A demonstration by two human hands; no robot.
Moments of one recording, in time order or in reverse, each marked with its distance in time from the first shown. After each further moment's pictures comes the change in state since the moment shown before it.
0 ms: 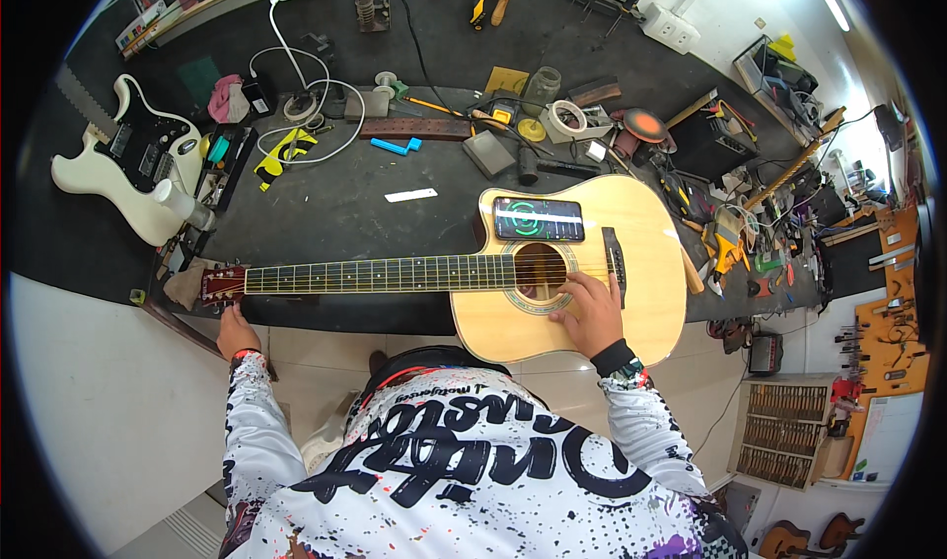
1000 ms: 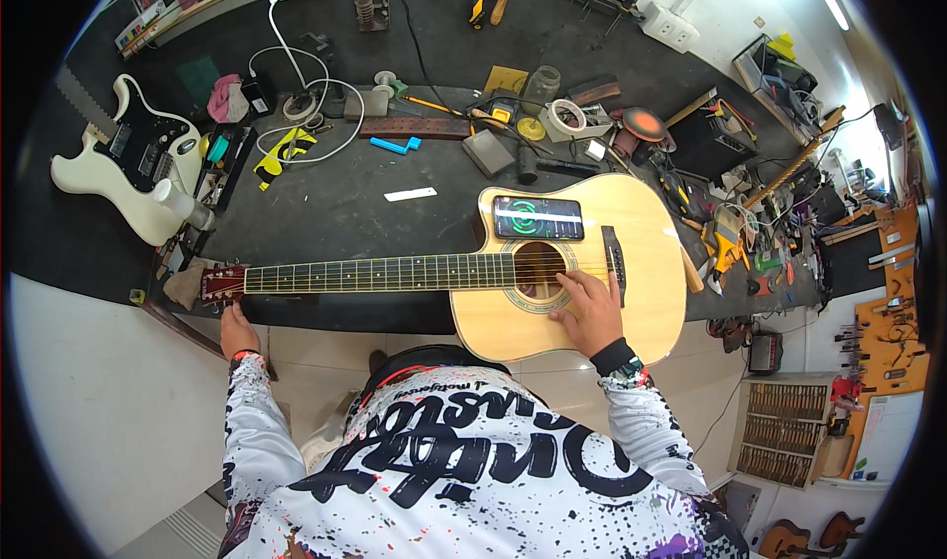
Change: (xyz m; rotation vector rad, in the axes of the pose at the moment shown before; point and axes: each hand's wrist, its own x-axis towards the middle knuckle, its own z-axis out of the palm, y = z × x) left_hand 0.001 -0.005 0.001 -0.147 -0.105 -0.065; right_hand -0.001 -0.001 -0.002 -0.064 -0.034 -0.010
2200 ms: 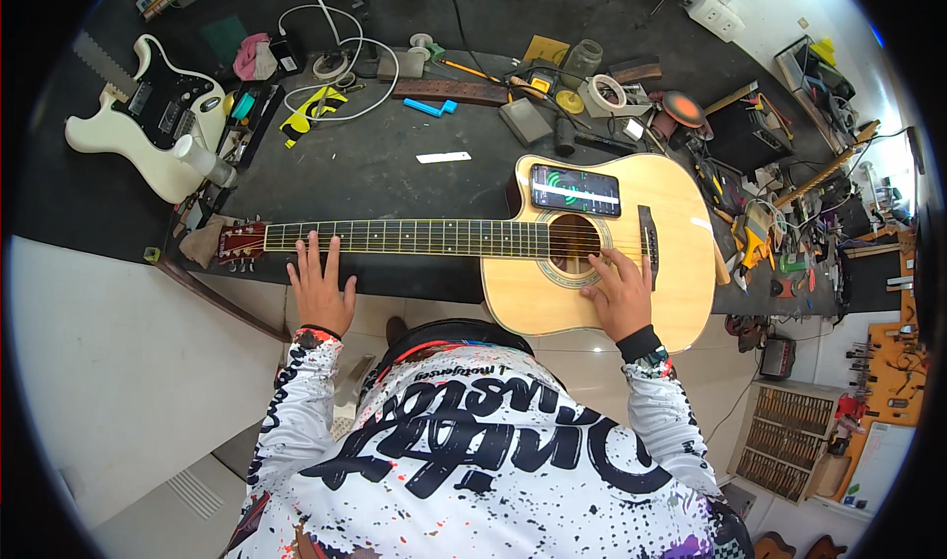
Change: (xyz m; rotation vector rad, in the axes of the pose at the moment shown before) left_hand -0.089 0.161 -0.061 -0.006 -0.161 0.585; right_hand -0.004 -0.004 0.003 -0.024 0.016 -0.013
